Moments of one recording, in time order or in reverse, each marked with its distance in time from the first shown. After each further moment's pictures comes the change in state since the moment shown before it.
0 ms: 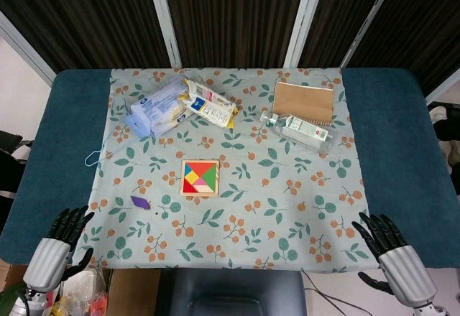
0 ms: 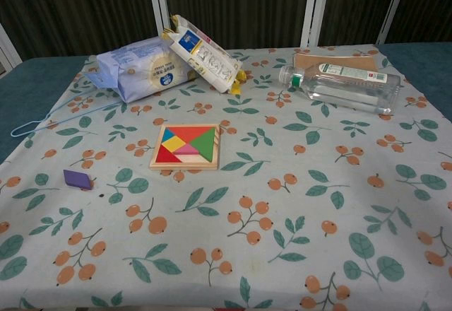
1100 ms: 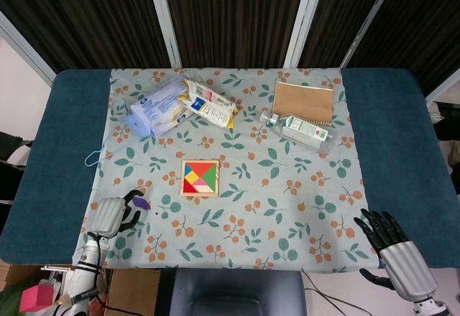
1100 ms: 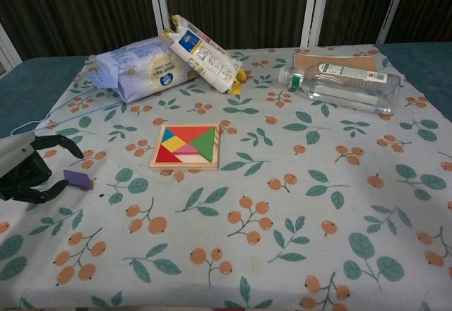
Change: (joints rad) left arm -0.259 -0.349 -0.227 0.158 -0.349 -0.427 0.116; right arm 0.014 0.015 0.011 -0.015 0.043 -0.034 0.012
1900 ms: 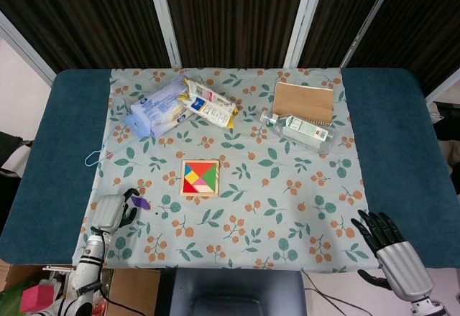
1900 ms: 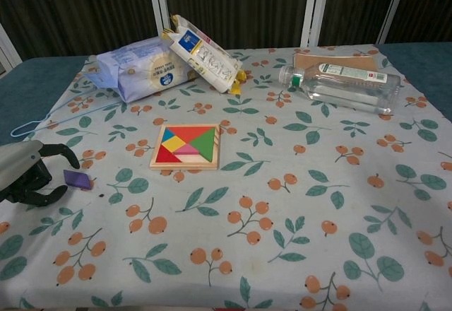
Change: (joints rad) left arm -0.038 -0.068 0.000 0.130 -0.077 -0.026 0.072; right arm 0.004 -0.003 -0.003 -0.010 0.003 -0.017 -0.019
